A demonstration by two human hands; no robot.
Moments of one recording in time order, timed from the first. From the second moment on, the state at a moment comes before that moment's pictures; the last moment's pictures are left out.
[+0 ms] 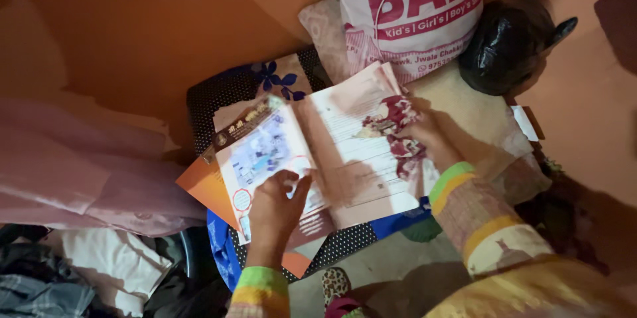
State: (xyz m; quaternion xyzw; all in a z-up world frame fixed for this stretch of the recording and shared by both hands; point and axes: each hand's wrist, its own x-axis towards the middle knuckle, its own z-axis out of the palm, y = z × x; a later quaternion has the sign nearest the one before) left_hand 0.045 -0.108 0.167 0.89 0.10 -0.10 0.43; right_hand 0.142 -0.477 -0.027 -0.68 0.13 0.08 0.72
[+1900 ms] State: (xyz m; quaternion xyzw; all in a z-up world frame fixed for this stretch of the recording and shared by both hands) left_hand 0.036 -0.042 0.011 0.64 0.31 -0.28 0.65; right_hand 0.104 -0.365 0.023 -0.68 0.34 0.30 0.58
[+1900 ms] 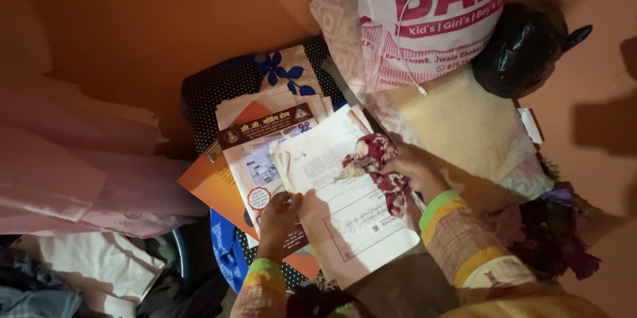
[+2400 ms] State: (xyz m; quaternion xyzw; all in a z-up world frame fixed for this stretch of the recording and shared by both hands) left_hand 0.035 0.007 -0.013 0.82 0.35 -0.05 0.45; right_hand 0.146 -0.382 0.021 -0.64 0.34 0.18 0.67
